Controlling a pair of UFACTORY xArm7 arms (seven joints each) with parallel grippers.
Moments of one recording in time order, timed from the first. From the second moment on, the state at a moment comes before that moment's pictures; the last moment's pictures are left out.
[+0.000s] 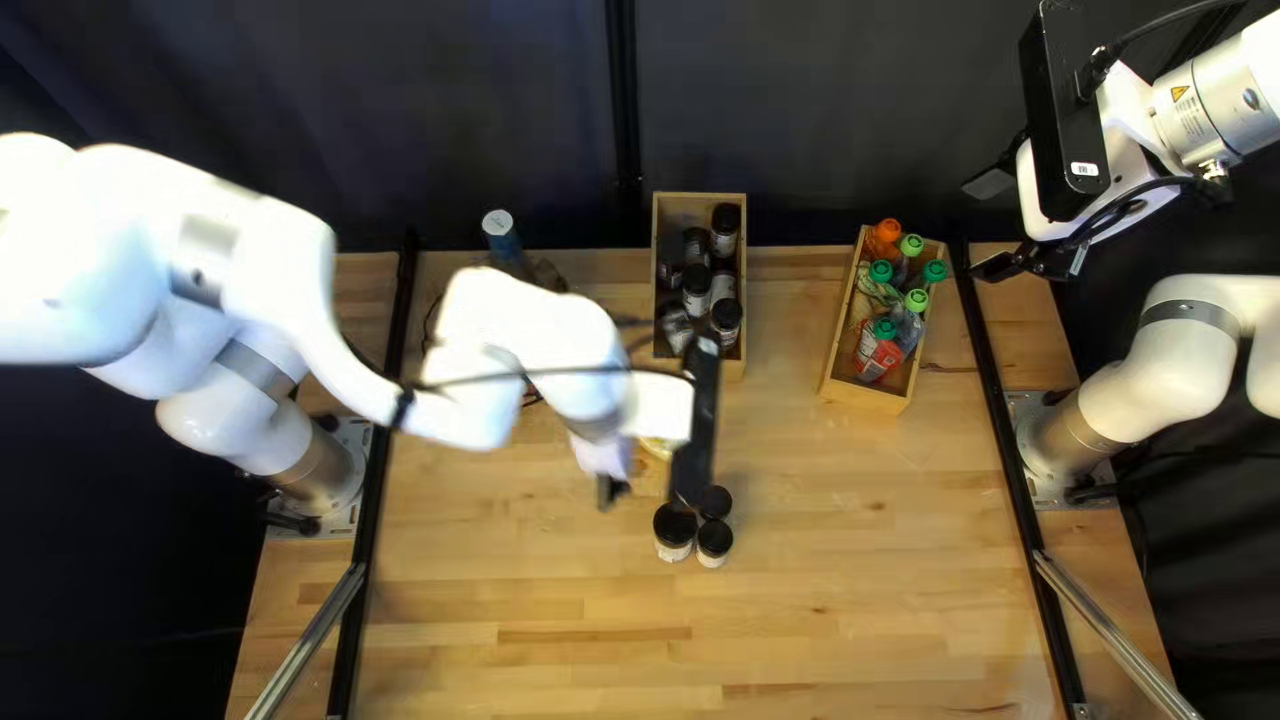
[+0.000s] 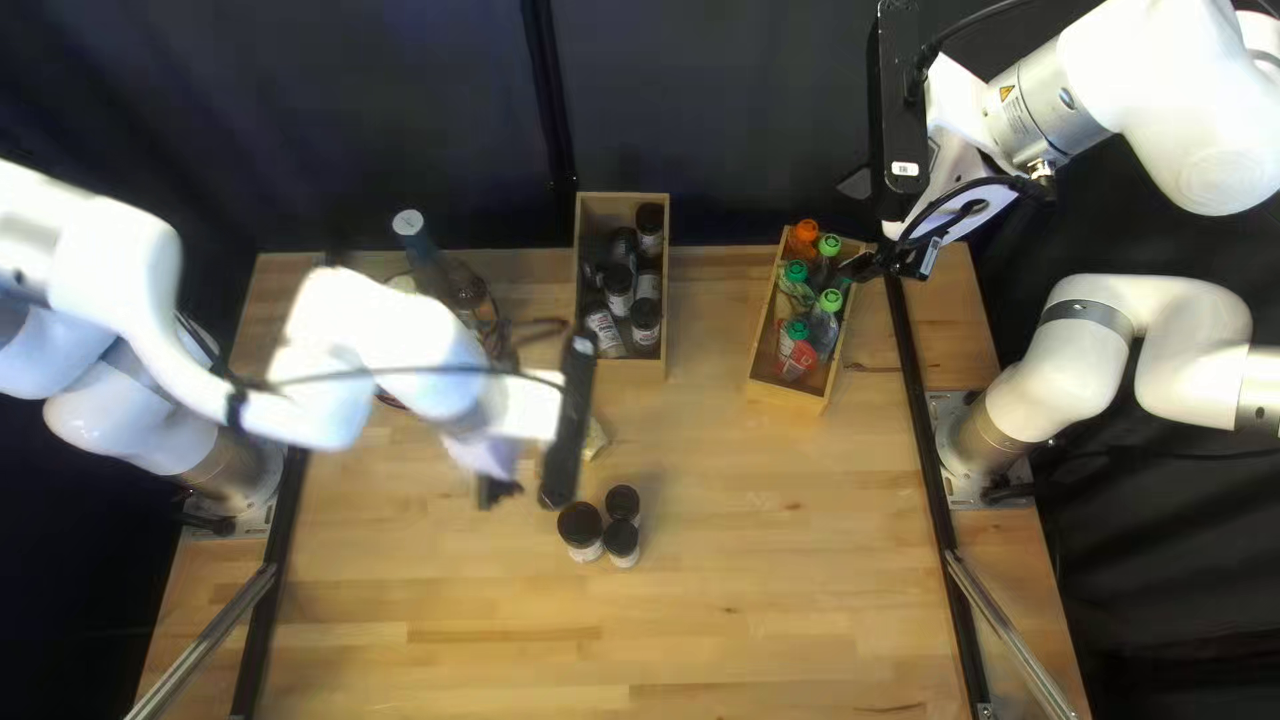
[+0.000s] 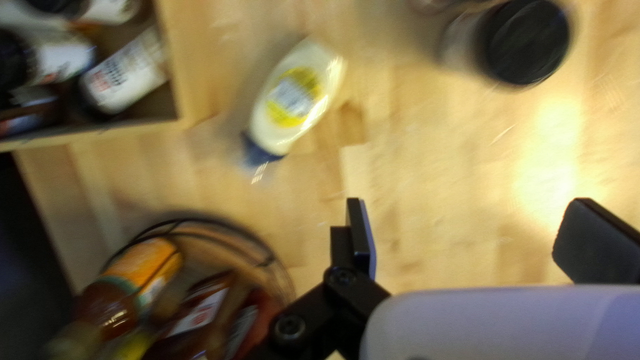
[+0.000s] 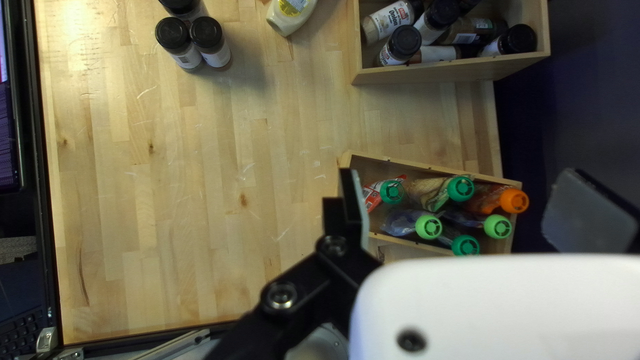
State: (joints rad) left arm -0.58 0.10 0.31 1.16 0.04 1.01 -0.27; right arm 2.61 1.00 -3.00 0.85 0.22 1.31 -0.35
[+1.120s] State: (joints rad) left arm -0.59 0.30 0.32 1.20 0.05 0.93 -0.43; right arm 2.61 1.00 -3.00 0.85 0.22 1.31 -0.35
